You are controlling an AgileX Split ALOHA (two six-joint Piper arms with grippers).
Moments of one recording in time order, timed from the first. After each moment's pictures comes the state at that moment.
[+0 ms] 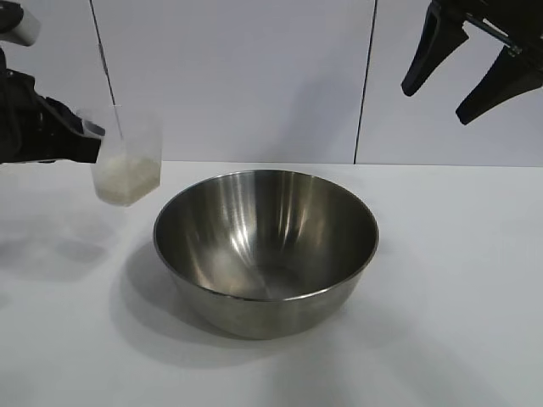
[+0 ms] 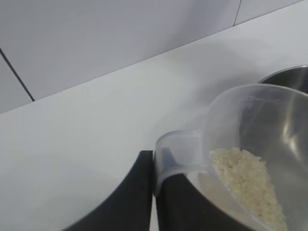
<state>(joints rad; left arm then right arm) -0.22 1.63 -0.69 0.64 -0.48 -0.32 0.05 1.72 -1.46 0.43 1.08 -0.08</state>
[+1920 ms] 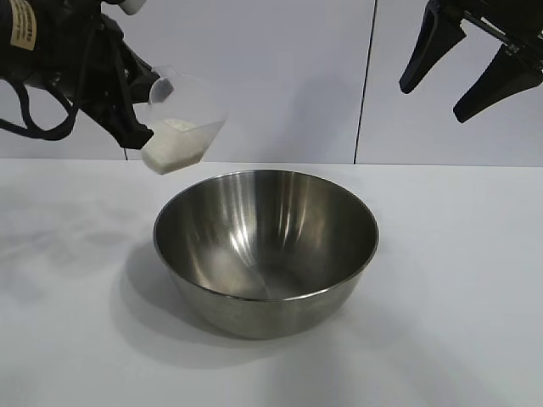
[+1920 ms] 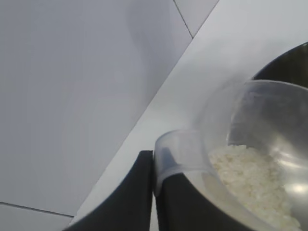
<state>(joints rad) -0.40 1.63 -0.91 0.73 -0.26 0.07 0.05 1.72 -1.46 0.45 1.07 -0.08</state>
